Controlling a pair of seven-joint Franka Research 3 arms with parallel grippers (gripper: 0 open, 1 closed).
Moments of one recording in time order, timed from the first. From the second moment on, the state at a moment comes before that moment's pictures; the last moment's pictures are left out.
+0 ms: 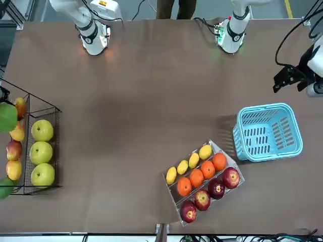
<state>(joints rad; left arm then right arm) -0.04 0.05 -0.05 -1.44 0.01 1.50 -0.12 0.38 0.42 -0.70 -1.06 0.13 1.39 -1.42</state>
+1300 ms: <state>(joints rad) -0.04 0.05 -0.05 -1.44 0.01 1.50 -0.12 0.16 0.51 -0.64 -1.03 -0.05 1.73 -1.65</state>
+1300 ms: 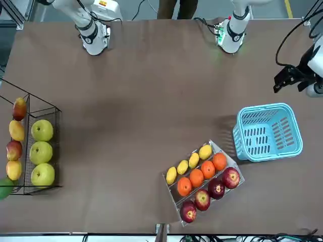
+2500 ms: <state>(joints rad) -0.04 0.05 -0.05 -1.43 0.01 1.50 -0.12 0.13 0.59 -0.63 -1.03 -0.04 1.81 -1.65</state>
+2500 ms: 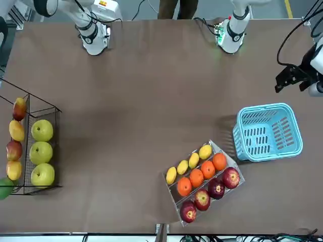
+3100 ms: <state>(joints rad) -0.04 0.05 -0.05 -1.43 0.01 1.50 -0.12 0.13 0.59 -0.63 -1.03 -0.02 1.82 -1.65</state>
